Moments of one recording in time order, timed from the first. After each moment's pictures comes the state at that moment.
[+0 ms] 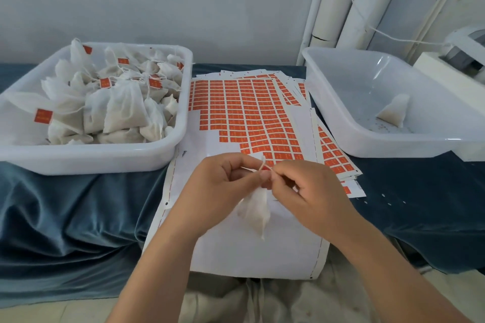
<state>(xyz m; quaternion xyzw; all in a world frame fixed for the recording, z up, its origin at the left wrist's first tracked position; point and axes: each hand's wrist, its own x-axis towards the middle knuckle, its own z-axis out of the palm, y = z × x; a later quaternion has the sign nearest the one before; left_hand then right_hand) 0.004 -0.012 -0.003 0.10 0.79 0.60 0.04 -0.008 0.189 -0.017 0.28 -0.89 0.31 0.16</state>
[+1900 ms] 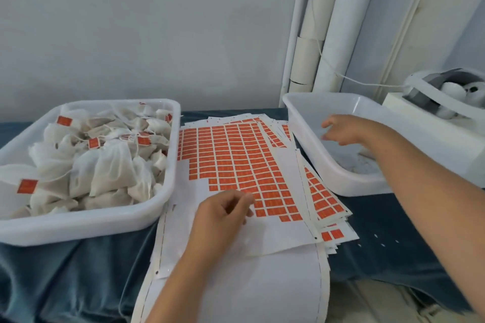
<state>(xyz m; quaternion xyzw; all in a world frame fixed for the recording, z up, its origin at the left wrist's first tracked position) -0.055 0.005 -0.043 0.03 0.82 0.57 -0.04 -0.230 0.326 0.070 -0.08 -0.97 0.18 -0.09</state>
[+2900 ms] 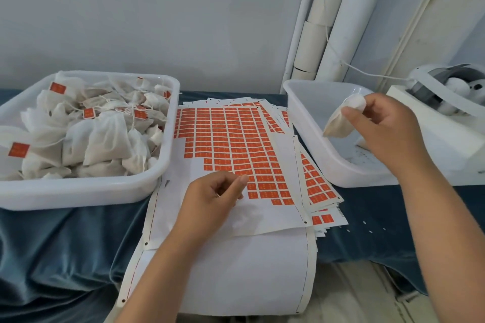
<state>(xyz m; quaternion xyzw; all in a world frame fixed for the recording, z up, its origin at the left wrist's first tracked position) -0.041 0.004 -0.035 0.04 0.80 0.59 -0.07 -0.095 0.309 0.079 0.02 -0.88 0.38 0.27</state>
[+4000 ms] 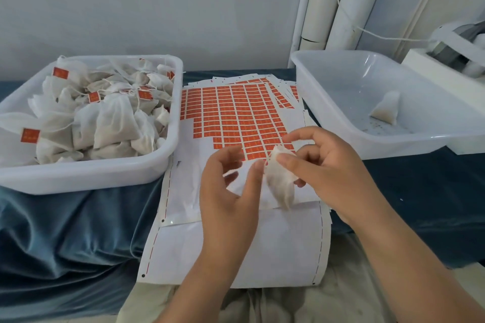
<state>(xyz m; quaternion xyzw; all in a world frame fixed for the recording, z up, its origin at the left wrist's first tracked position) 0.014 0.036 -0.025 -0.01 0.73 0.64 -0.22 -0.016 0.202 0.023 0.09 -0.83 0.55 0.05</state>
